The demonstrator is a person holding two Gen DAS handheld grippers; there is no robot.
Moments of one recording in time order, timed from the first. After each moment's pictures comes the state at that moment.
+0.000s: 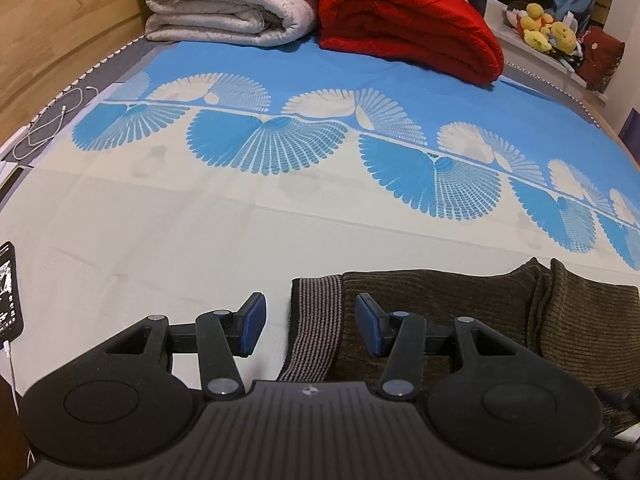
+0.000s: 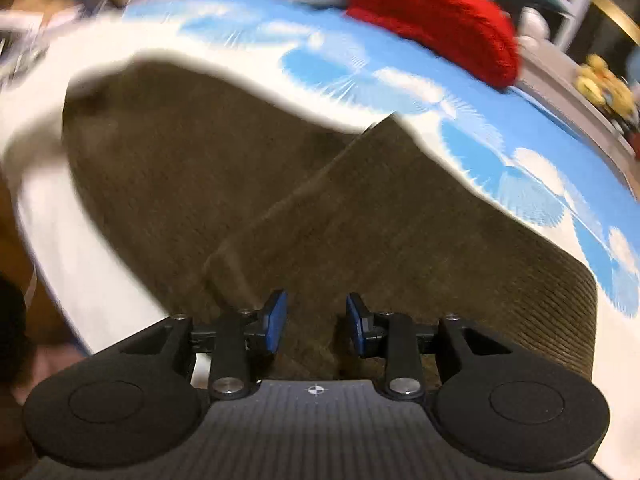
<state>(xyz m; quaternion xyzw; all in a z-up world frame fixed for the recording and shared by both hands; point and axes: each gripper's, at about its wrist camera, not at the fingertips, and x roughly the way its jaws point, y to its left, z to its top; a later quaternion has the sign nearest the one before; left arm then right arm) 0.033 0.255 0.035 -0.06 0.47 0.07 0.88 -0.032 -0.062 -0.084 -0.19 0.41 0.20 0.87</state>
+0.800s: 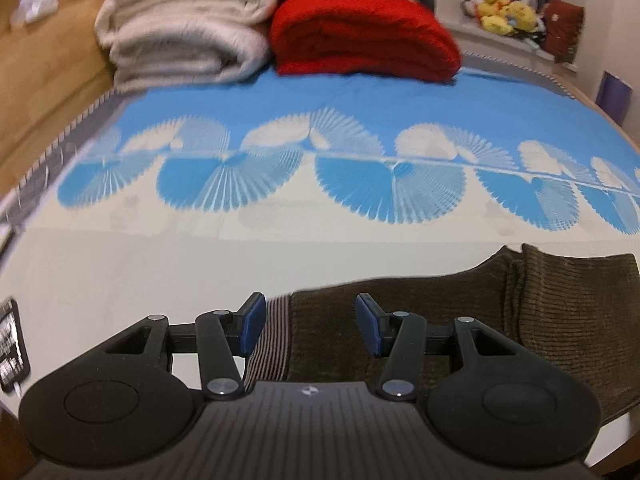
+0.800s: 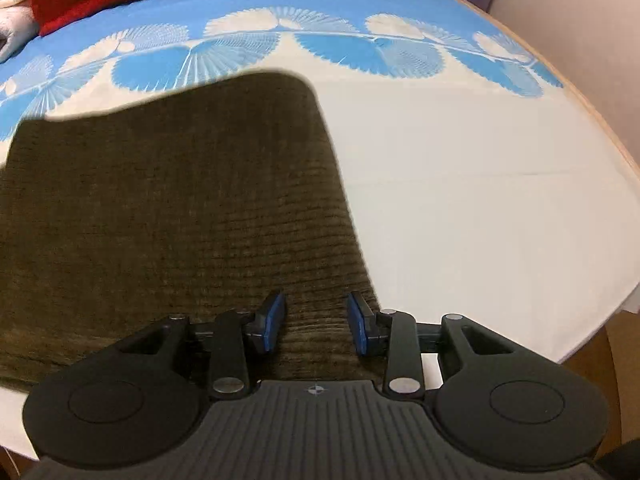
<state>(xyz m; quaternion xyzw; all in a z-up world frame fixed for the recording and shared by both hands) 0.026 0.187 0.053 0.02 0.43 0.04 0.90 -0.035 -0.236 -0.076 0.02 0.50 -0.14 0.85</state>
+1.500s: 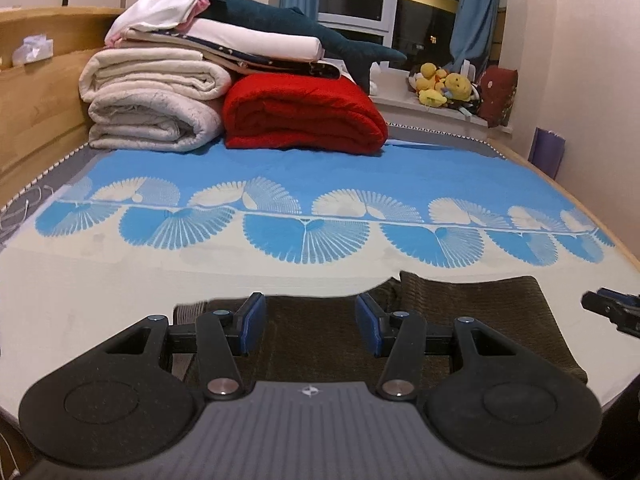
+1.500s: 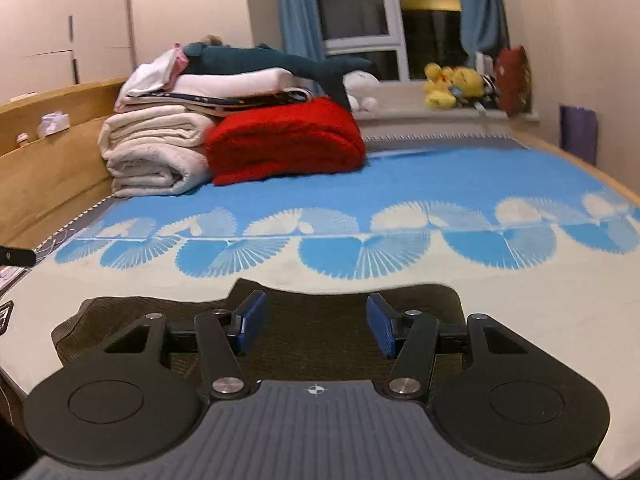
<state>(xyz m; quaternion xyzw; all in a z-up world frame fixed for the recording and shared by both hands) -0.097 0.120 0.093 -0.03 0.32 -0.02 0.95 -0.113 -0.228 0.022 0.05 0.26 0.09 0.96</state>
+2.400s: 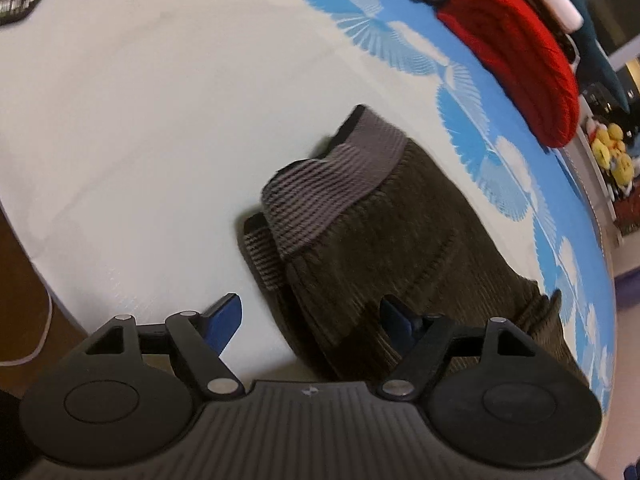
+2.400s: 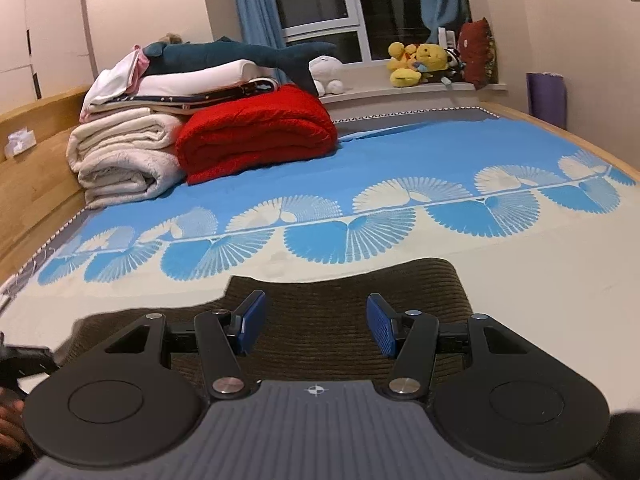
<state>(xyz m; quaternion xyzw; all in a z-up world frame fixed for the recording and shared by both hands) -0.046 0.270 -0.082 -0.35 0.48 0.15 0.79 -0.102 -0.192 0.030 0.09 0.29 0.04 0.95</state>
